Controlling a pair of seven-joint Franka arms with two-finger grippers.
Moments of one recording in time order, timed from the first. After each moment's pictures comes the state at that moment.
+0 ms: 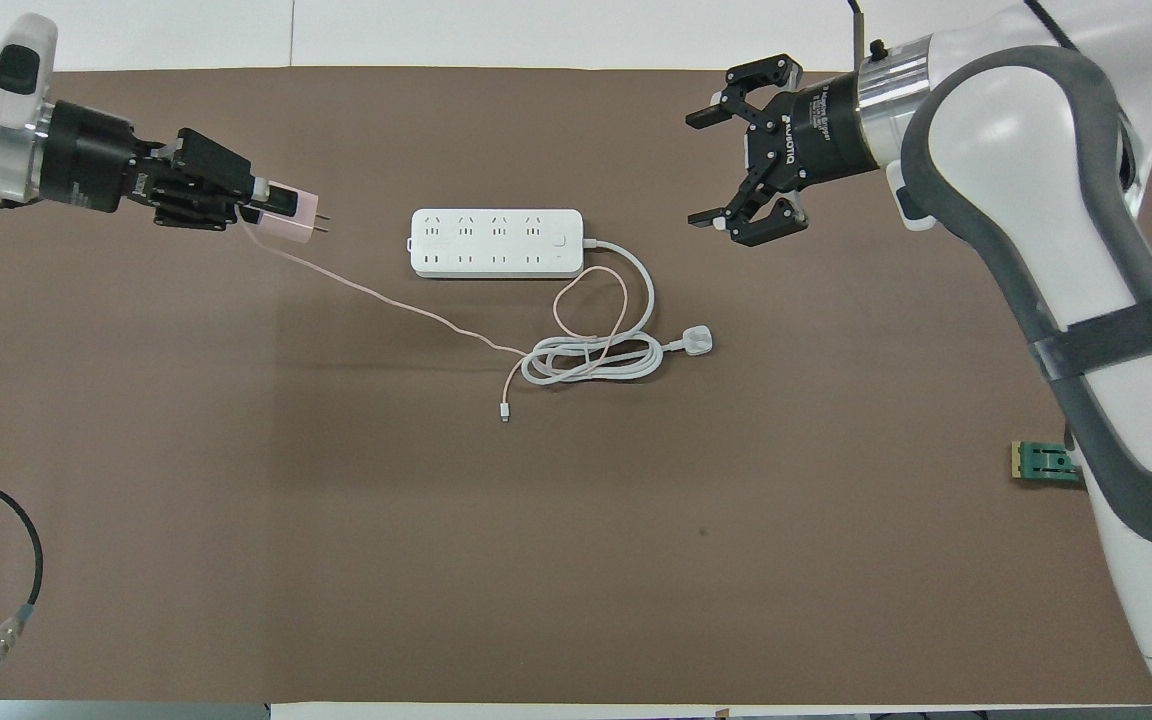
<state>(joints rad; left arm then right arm) 0.16 0.39 -0.15 -1.41 -0.79 1.54 0.09 0.16 0.44 -0.01 -1.38 0.79 1.88 1.49</state>
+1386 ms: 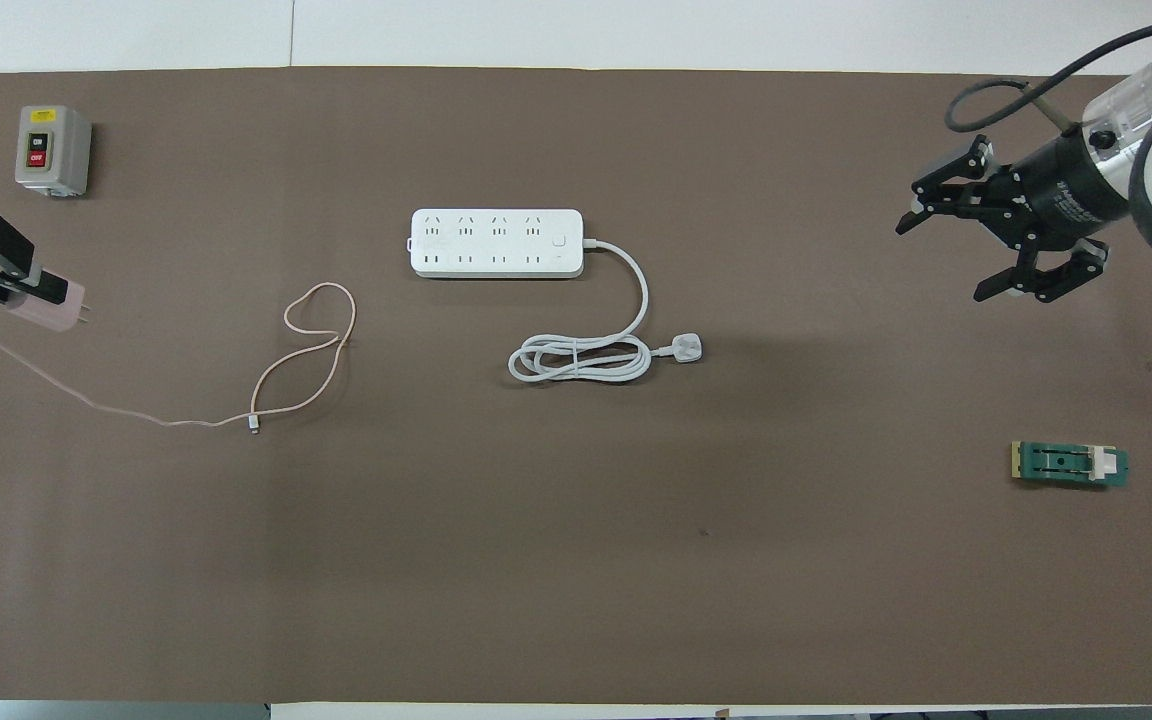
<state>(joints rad) 0.15 0.30 -0.18 -1.27 -0.23 1.40 -0.29 -0.02 0.24 -0.02 -1.41 0.13 1.49 0.26</state>
